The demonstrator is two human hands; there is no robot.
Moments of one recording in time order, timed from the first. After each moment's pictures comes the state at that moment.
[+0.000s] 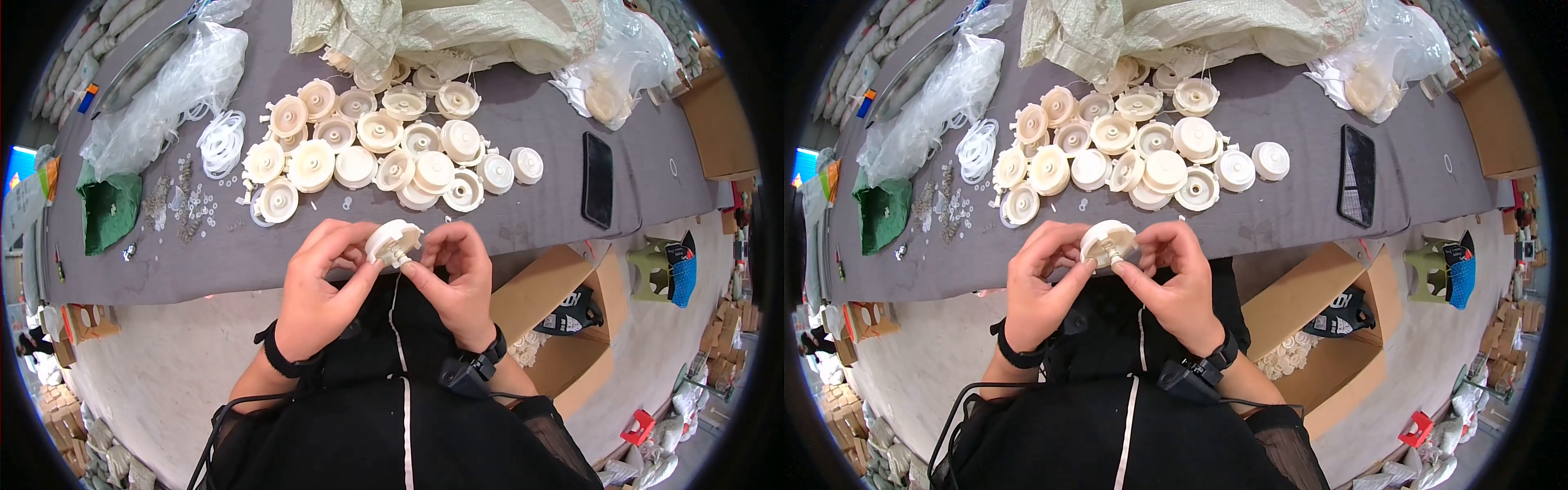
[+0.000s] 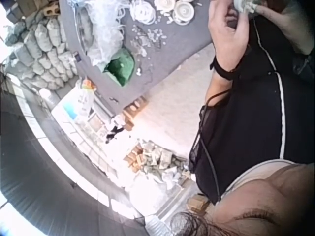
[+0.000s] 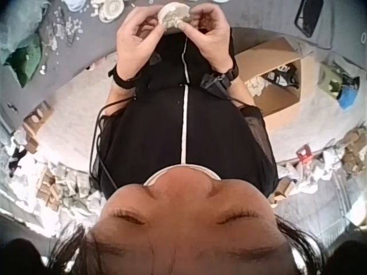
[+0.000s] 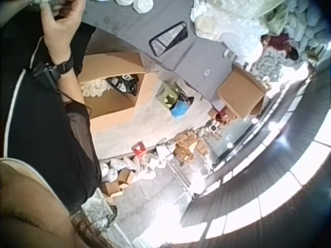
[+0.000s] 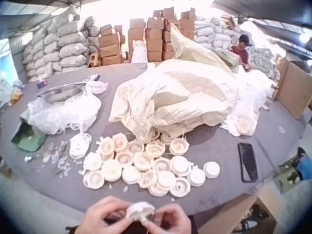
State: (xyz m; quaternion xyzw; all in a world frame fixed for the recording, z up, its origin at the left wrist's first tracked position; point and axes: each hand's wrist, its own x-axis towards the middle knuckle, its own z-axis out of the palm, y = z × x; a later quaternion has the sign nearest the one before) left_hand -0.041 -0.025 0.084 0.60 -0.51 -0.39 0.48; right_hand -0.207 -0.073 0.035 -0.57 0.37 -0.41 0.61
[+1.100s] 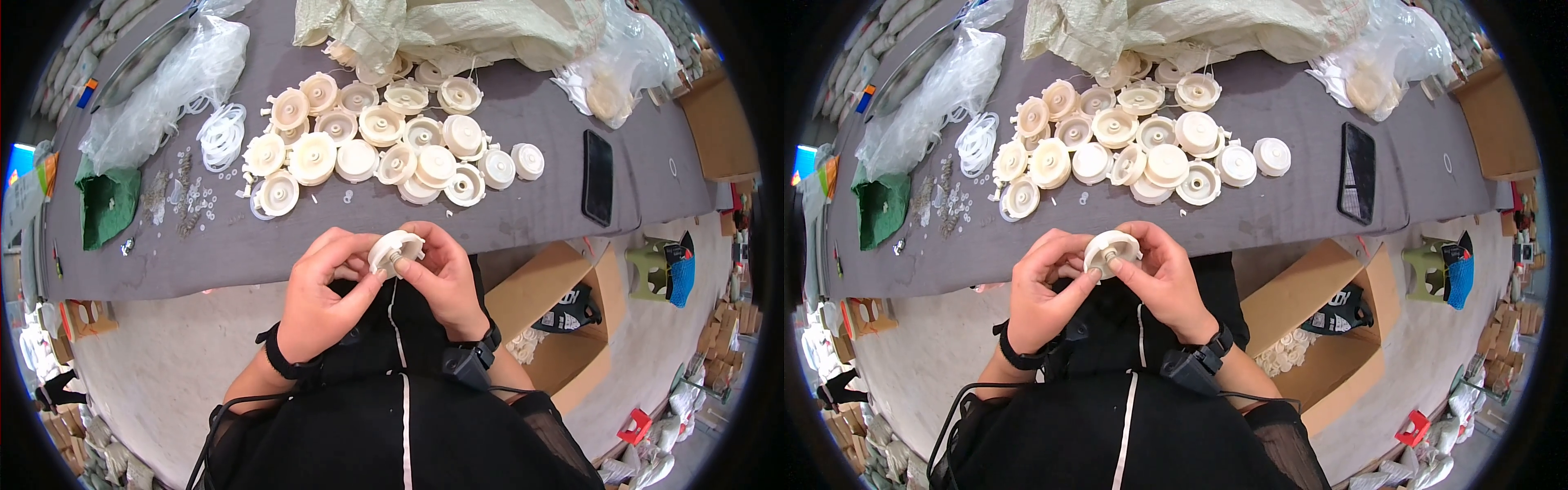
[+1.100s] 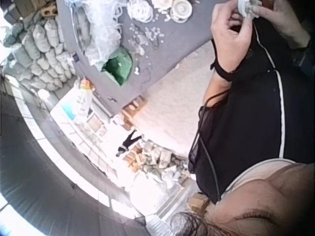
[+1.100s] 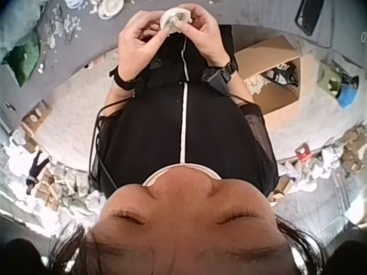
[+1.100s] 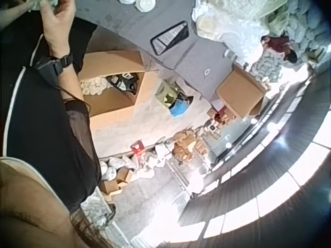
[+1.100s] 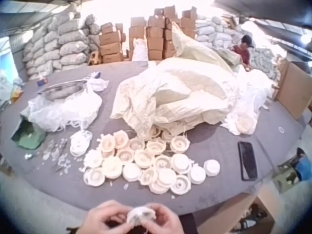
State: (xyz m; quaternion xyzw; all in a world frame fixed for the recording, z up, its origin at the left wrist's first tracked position) left_hand -0.040 -0.014 0.080 0.58 -0.49 -0.44 0.47; right_hand -0.193 -0.071 0.032 -0.41 0.26 -0.37 0.79
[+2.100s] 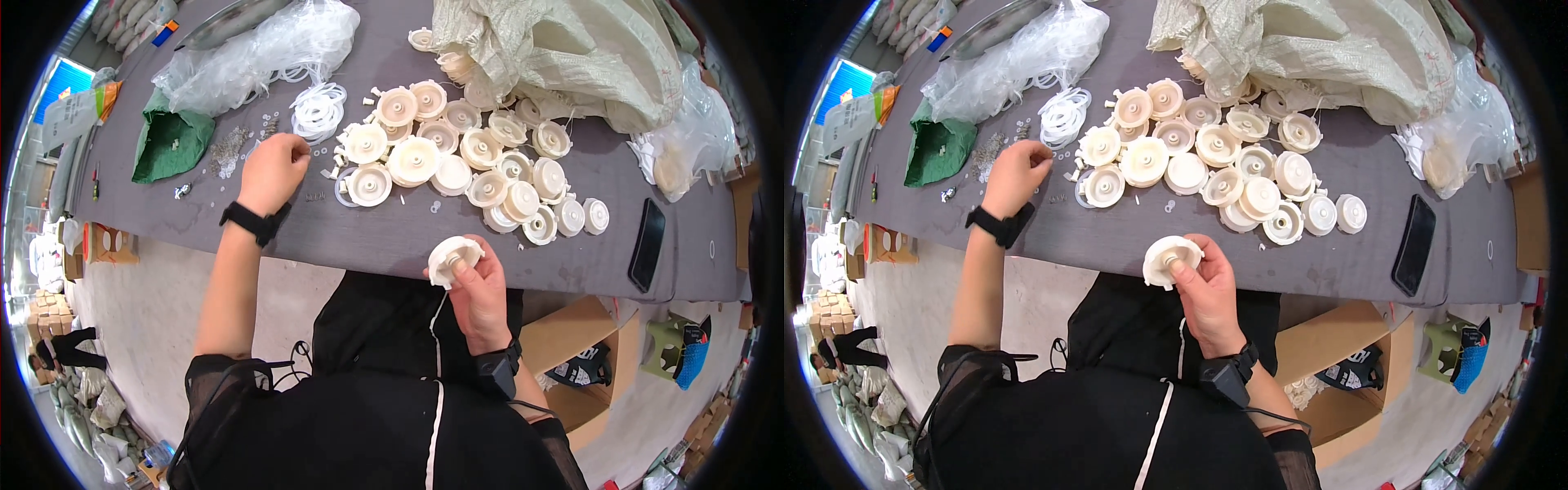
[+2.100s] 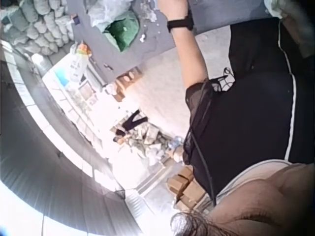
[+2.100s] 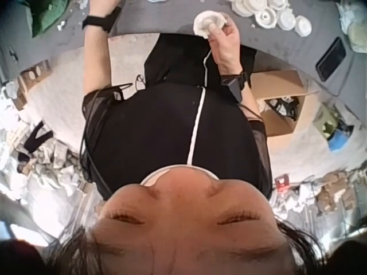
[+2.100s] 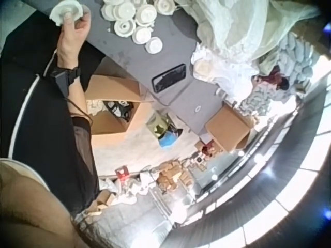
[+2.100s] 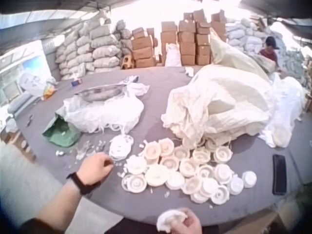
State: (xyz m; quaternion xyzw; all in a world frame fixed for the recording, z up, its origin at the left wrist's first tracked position) left_hand 0.143 -0.036 0.052 0.83 -0.52 -0.07 0.20; right_hand -0.159 -0.066 0.010 -0.29 0.25 -0.37 0.85
